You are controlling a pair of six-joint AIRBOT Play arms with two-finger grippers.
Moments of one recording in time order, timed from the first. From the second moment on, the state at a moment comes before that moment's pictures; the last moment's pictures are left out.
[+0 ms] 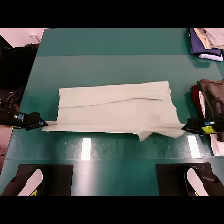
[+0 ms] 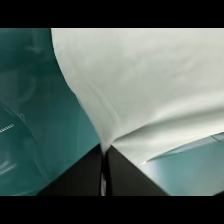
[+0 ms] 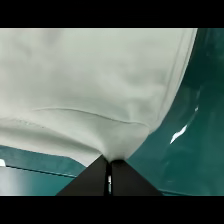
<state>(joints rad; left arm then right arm) 0.39 -0.86 0.77 1.07 -1.50 -1.26 -0.35 -0.70 0.74 -1.22 1.53 1.43</state>
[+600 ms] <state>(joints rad) 0.39 -0.82 0.79 0.94 -1.36 -1.28 -0.21 -0.91 1.02 -1.26 1.45 1.43</state>
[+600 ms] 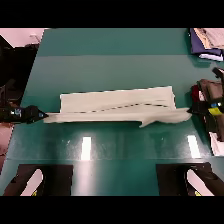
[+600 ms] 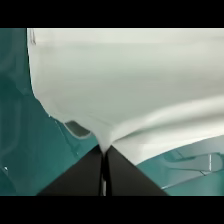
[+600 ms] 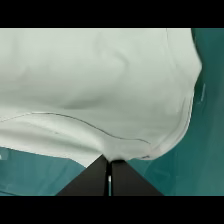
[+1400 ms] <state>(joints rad) 0.35 -1.33 1.04 0.85 -1.20 -1.23 -0.10 -1.44 1.38 -1.26 1.34 1.46</state>
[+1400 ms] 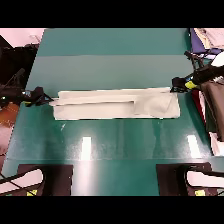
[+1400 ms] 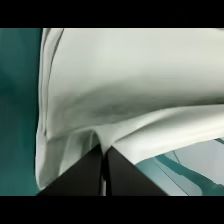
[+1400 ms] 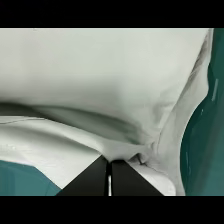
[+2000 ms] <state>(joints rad) 0.23 -1.41 1.23 0.87 -1.04 -1.33 -0.19 -1.50 1.44 -1.19 1.30 1.41</state>
